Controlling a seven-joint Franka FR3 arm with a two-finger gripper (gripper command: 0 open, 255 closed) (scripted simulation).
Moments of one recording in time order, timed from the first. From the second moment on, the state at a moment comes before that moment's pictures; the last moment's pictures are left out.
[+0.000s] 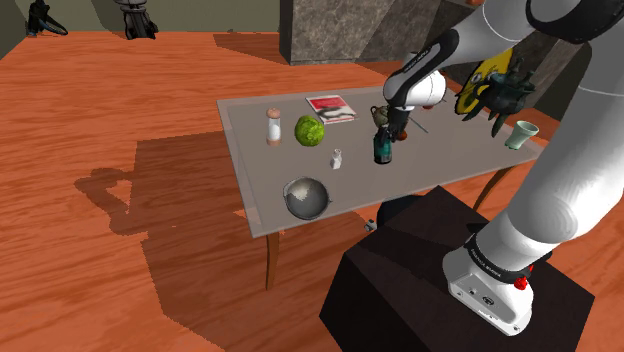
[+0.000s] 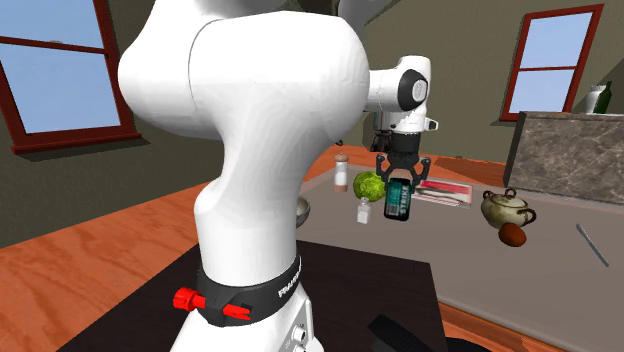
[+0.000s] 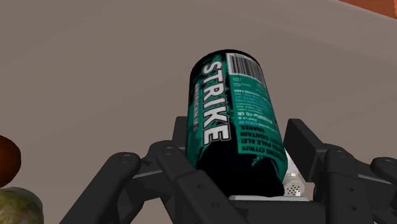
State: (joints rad) arm -0.12 0.28 -0.24 -2.31 0.12 2.57 -0.42
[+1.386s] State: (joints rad) arm 0.03 0.06 -0.17 -2.38 0.02 2.44 -0.12
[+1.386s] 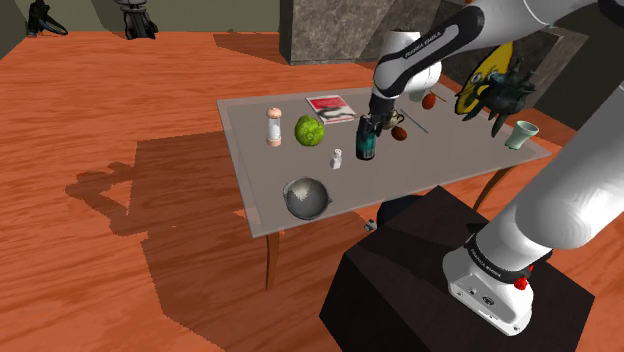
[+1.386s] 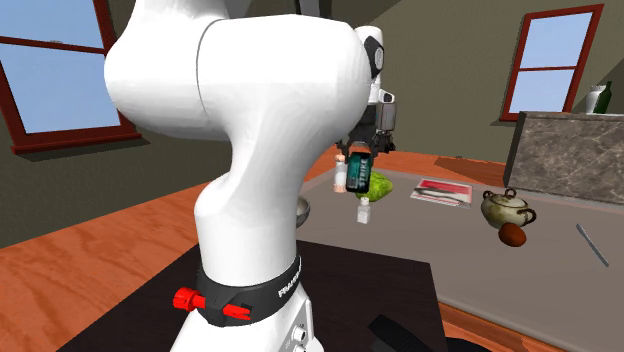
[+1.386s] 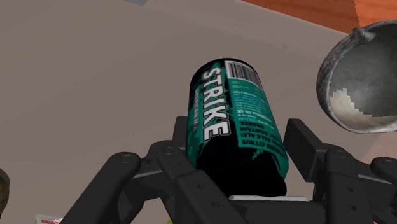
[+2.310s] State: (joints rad) arm 0.22 0.04 0.01 -2.35 0.00 2.39 0.25
